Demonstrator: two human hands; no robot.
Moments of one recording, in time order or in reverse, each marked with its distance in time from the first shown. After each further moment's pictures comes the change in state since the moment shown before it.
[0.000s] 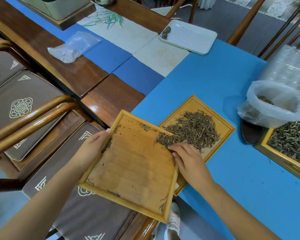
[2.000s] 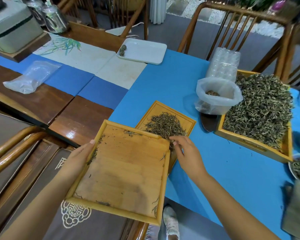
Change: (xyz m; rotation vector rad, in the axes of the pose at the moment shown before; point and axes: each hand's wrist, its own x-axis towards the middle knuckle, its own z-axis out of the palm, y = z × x) left_hand 0.003 0.026 0.018 -0.045 -0.075 -0.007; right_hand -0.021 0.024 -0.044 0.248 0.248 0.375
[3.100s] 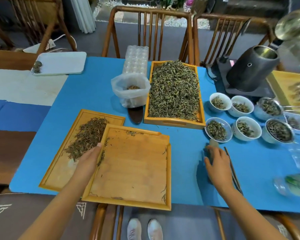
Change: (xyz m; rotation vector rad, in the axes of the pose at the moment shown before) left_hand -0.019 0.044 0.217 0.159 -0.157 0.130; right_hand -0.165 0.168 -0.168 -0.296 0.419 0.618
